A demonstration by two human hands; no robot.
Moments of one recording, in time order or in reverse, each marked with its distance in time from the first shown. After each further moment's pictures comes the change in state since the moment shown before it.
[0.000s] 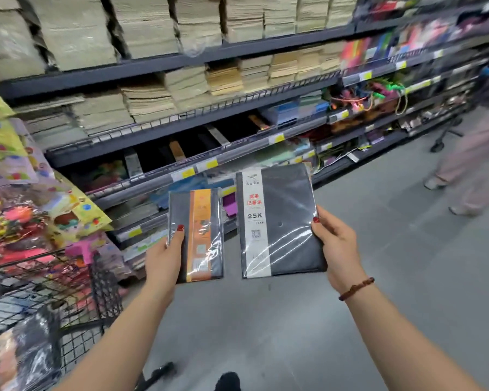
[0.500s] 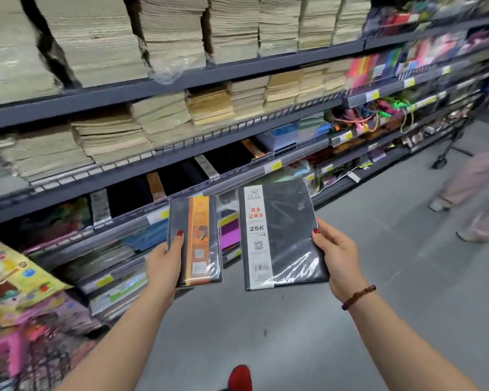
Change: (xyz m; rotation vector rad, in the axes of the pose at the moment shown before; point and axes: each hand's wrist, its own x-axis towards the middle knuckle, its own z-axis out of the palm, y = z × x) left_hand 0.165 0.065 0.111 -0.019 -0.027 -0.046; right_hand 0.200 0.009 0.024 -0.004 0.020 0.117
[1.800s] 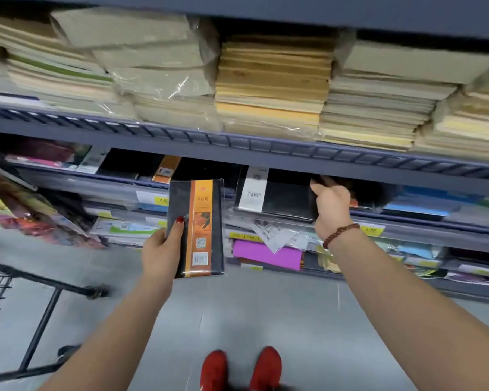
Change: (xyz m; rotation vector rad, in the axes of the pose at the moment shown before) left_hand 0.203 -0.001 0.178 -0.204 0.612 -0.313; right_hand 0.446 0.062 0.198 -0.147 -0.407 0.333
